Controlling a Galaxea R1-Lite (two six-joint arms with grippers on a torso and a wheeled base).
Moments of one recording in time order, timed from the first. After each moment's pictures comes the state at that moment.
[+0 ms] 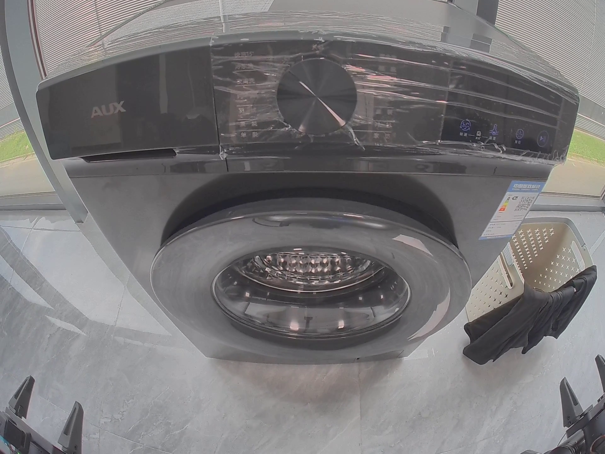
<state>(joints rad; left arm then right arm) 0.00 0.02 -0.02 0.00 -0.02 -0.01 0.00 0.02 -0.02 0.00 0.01 0.00</state>
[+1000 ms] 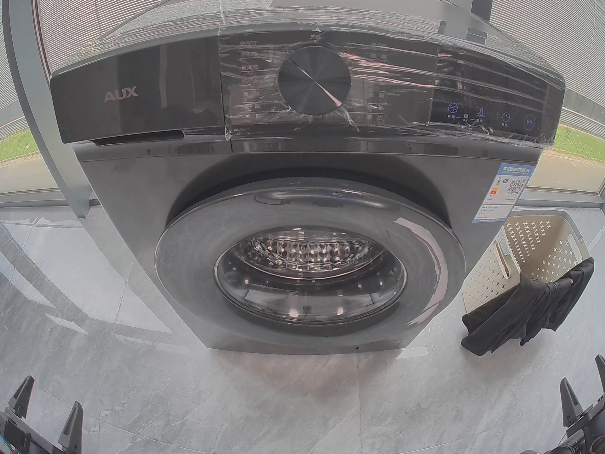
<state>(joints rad) 0.00 0.02 -0.02 0.00 -0.01 0.00 0.00 0.02 -0.02 0.00 0.00 0.00</state>
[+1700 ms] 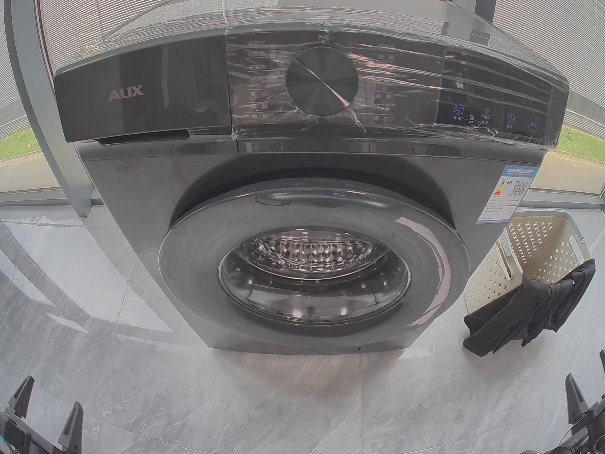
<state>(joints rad) 0.00 0.02 -0.02 0.00 -0.01 0.00 0.00 0.02 -0.03 -0.03 0.01 0.00</state>
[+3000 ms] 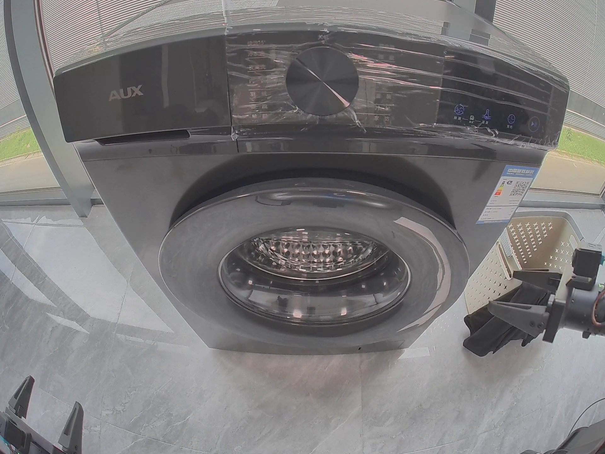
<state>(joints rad) 0.00 0.02 -0.02 0.00 -0.01 0.00 0.20 1.14 -0.43 -0.39 0.44 -0.01</state>
